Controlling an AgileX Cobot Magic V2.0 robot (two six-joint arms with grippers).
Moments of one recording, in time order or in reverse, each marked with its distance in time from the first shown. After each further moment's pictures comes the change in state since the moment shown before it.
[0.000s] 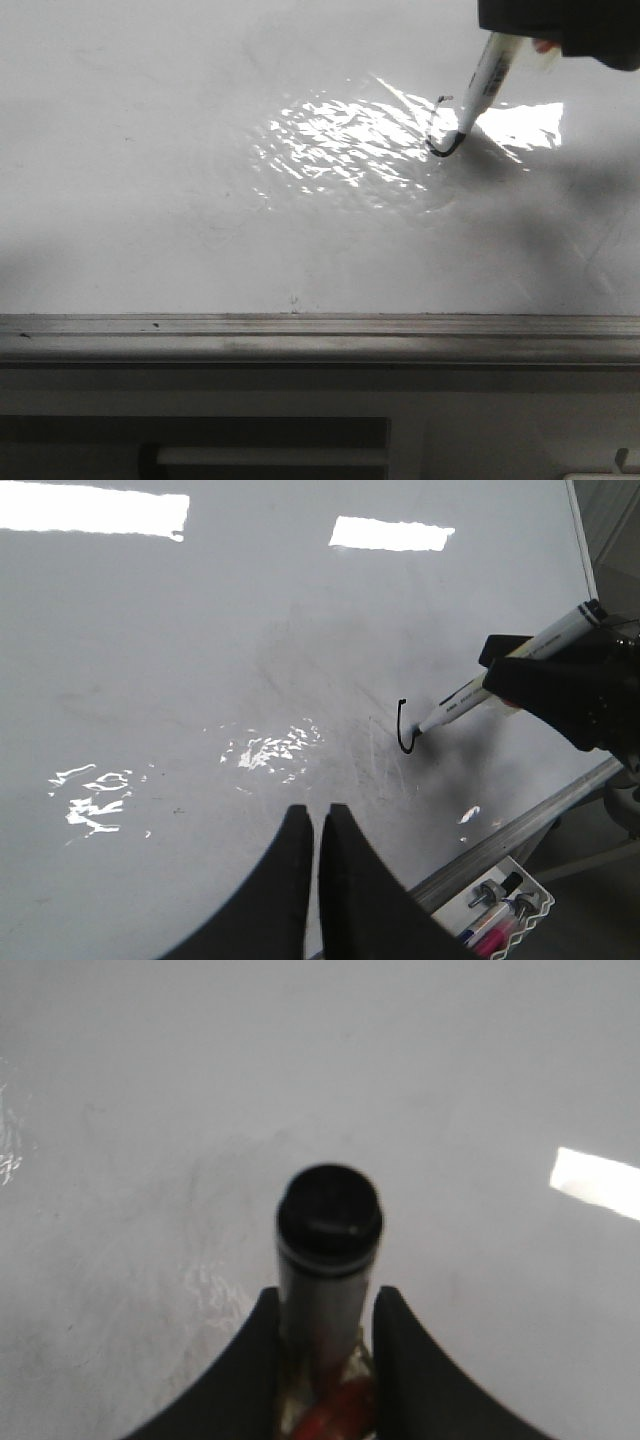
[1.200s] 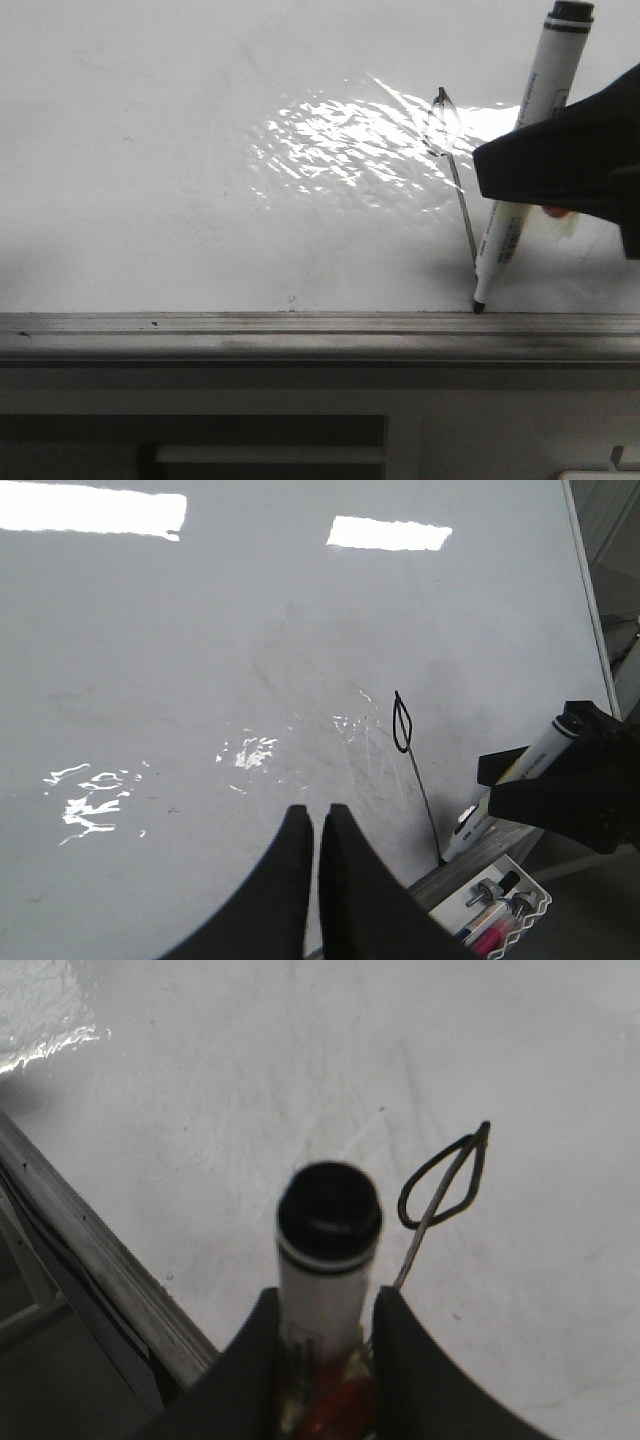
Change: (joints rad) left arm 0.000 0.000 0.000 0.000 0.002 0.000; right arm 0.112 -0.041 0.048 0.148 0.256 -0.054
